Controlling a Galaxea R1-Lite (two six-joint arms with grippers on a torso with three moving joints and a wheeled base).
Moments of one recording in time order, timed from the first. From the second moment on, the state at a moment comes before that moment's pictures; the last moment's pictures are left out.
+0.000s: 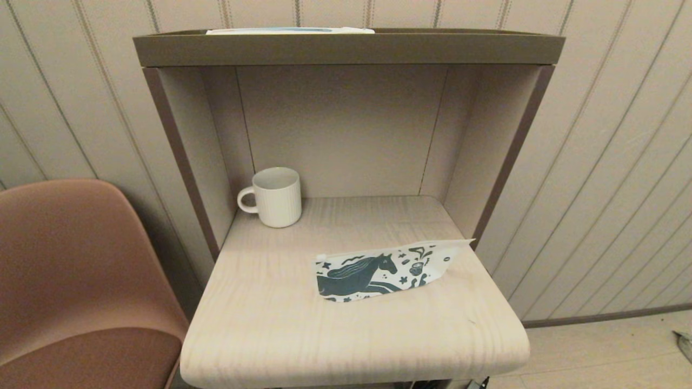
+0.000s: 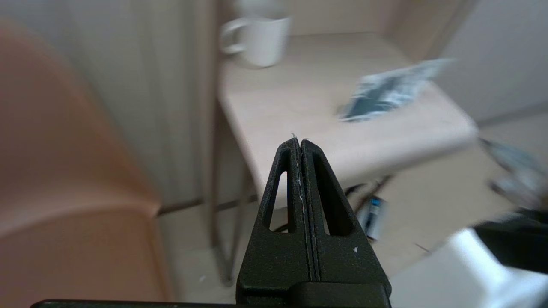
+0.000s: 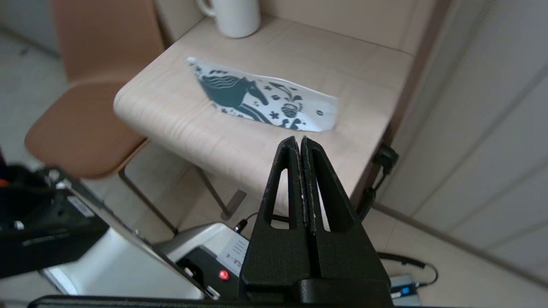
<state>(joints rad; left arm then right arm) -0.22 0.51 -0.98 0.62 -0.19 -0.10 -0.14 0.79 -1.13 0.56 0.72 -0.10</state>
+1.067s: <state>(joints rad) 0.01 0.12 -0.23 0.29 -0.07 0.07 -0.16 0.27 -0.18 0.17 0.29 -0.13</state>
